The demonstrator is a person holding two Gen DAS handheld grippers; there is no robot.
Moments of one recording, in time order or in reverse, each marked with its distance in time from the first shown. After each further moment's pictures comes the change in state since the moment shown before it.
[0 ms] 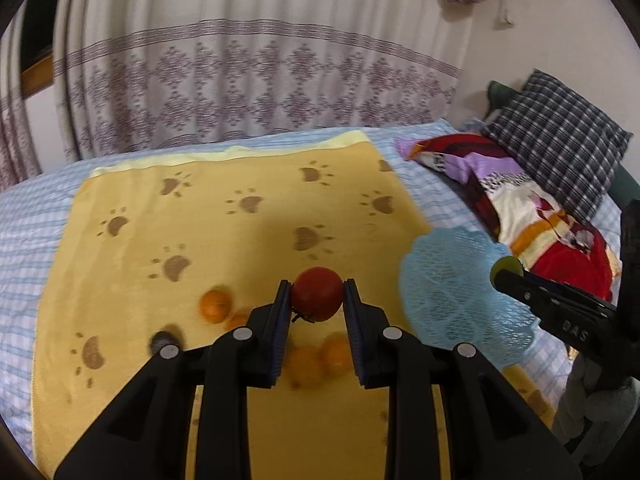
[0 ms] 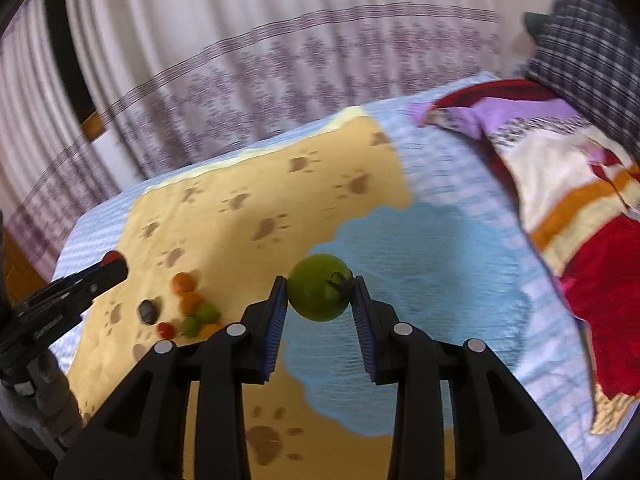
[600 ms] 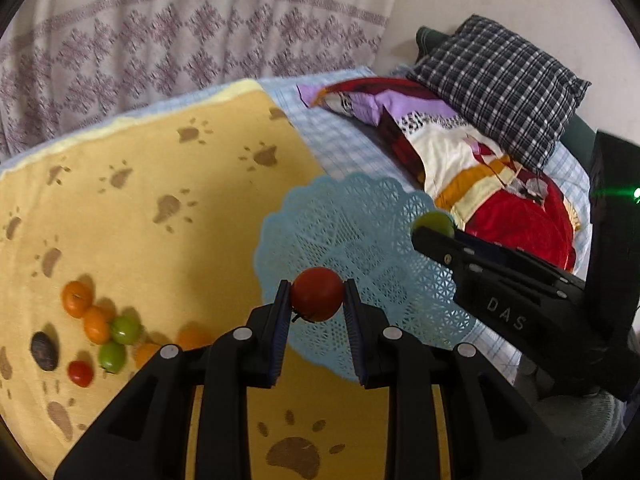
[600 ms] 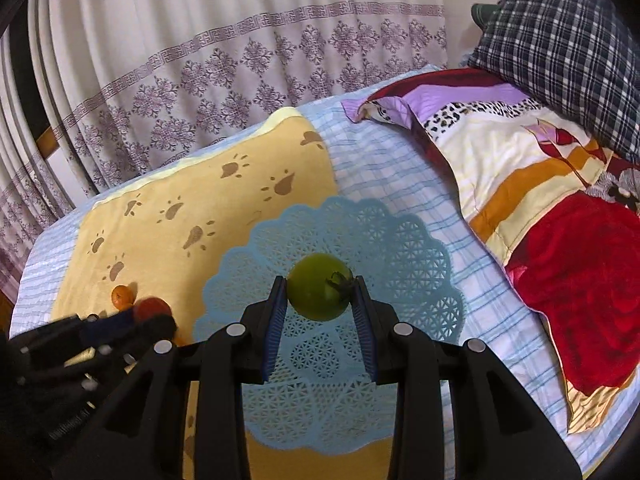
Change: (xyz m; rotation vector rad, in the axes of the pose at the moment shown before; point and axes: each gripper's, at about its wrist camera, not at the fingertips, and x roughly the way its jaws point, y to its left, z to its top) left arm 0.069 -0.091 -0.014 0.087 0.151 -0.220; right arm 0.018 -0.041 -0.007 0.057 0.000 -0.128
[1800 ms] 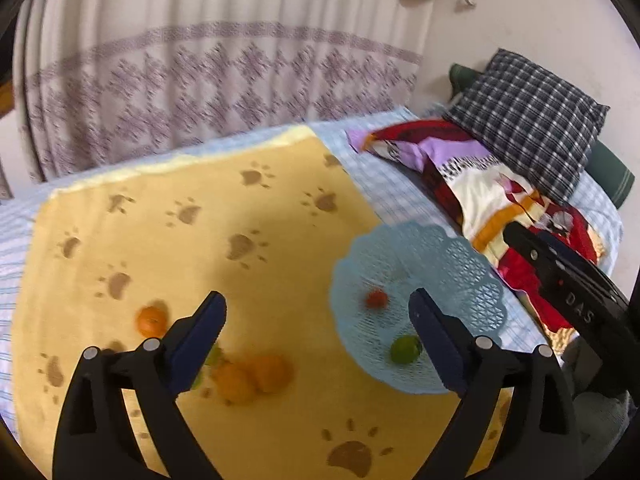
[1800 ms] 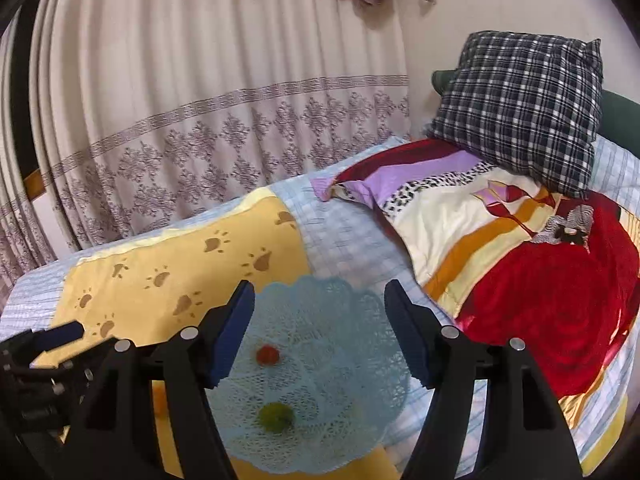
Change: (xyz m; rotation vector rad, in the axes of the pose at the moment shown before) left arm -0.062 0.032 0.010 -0.016 -0.147 0.164; right arm -0.059 0.013 0.005 0.006 -0.277 -0.091
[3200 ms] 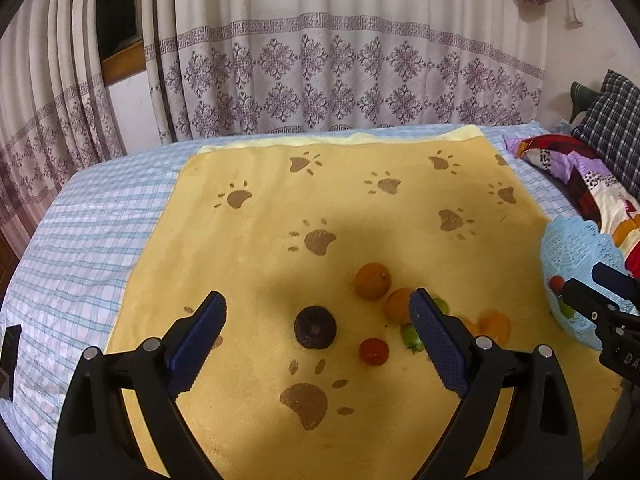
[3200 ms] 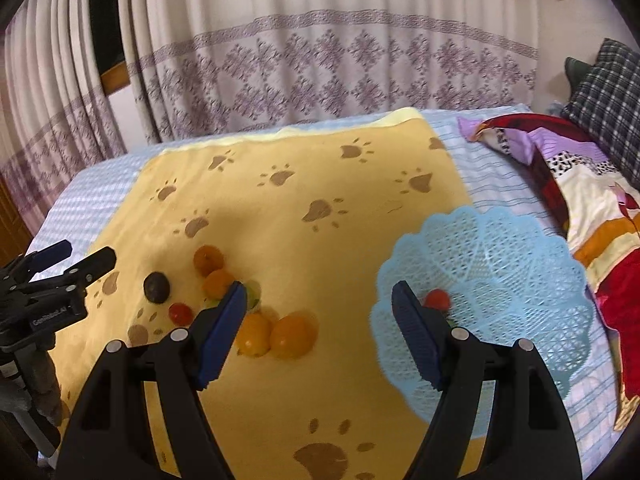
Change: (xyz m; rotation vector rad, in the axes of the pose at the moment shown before) left arm -0.038 0.151 -0.067 -0.135 -0.005 0.395; right arm 0.038 0.147 -0.063 -0.250 0.263 0.261
